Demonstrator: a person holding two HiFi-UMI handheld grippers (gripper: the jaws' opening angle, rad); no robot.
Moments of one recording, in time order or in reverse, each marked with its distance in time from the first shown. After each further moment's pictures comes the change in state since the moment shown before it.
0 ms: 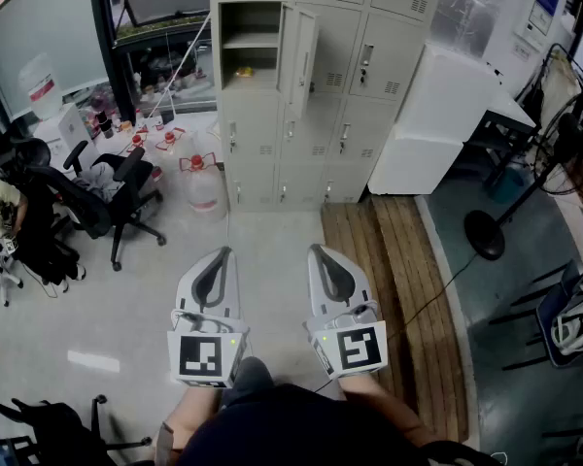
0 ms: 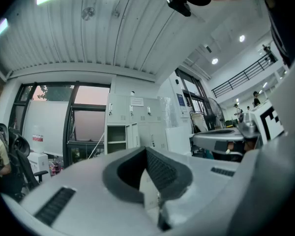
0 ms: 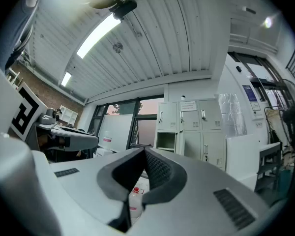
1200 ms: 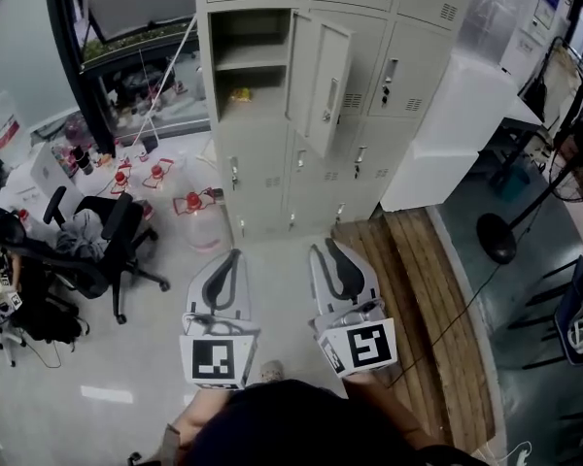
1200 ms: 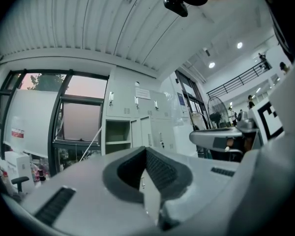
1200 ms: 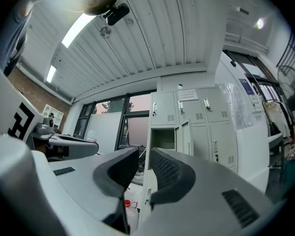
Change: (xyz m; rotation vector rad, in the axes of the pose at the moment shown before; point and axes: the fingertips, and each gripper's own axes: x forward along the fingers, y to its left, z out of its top) left arm 0.219 0.164 -0.044 -0.024 -0.005 -0.116; right arm 0.259 -0.030 -0.055 0.040 0.007 -0.113
